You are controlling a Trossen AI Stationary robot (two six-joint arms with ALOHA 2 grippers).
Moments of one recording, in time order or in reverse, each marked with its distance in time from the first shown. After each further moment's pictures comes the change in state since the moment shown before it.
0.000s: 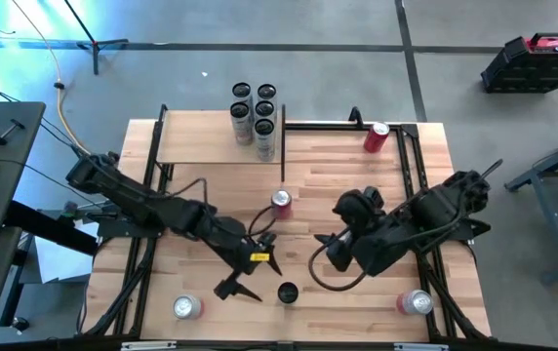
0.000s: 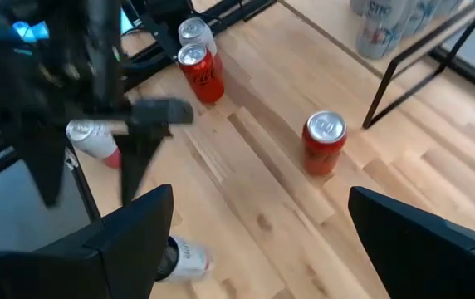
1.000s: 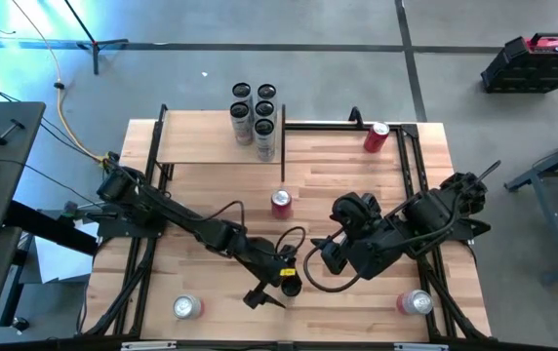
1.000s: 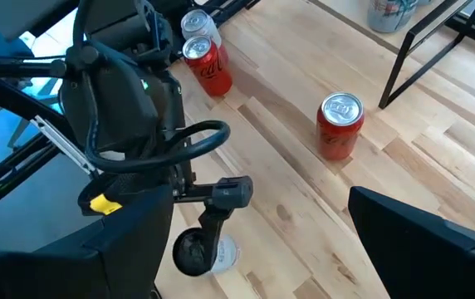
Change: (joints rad) left arm 0.009 0.292 -0.042 0.284 -0.018 0.027; right arm 0.001 0.020 0.000 0.021 -0.033 0.088
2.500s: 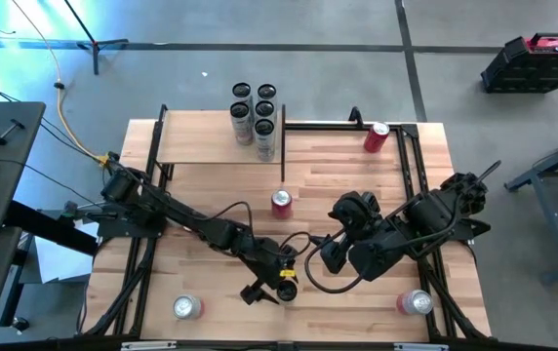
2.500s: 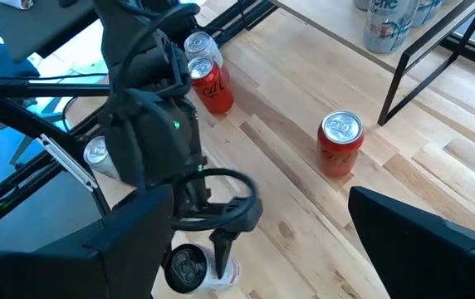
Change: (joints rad) left arm 0.018 0.027 -0.002 -0.090 0.047 0.188; right arm 0.007 -0.001 0.000 0.025 0.057 -0.005
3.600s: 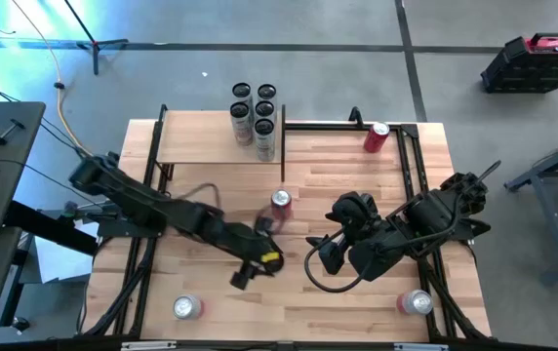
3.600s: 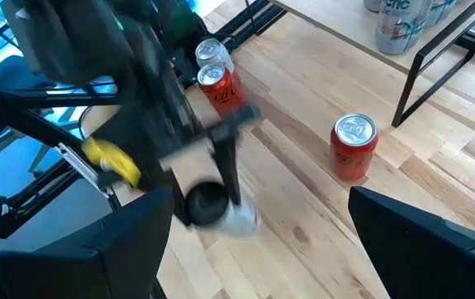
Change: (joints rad) left arm -0.013 -0.296 -0.001 -0.285 -0.340 -0.235; right arm 0.000 0.000 0.000 0.043 0.000 0.005
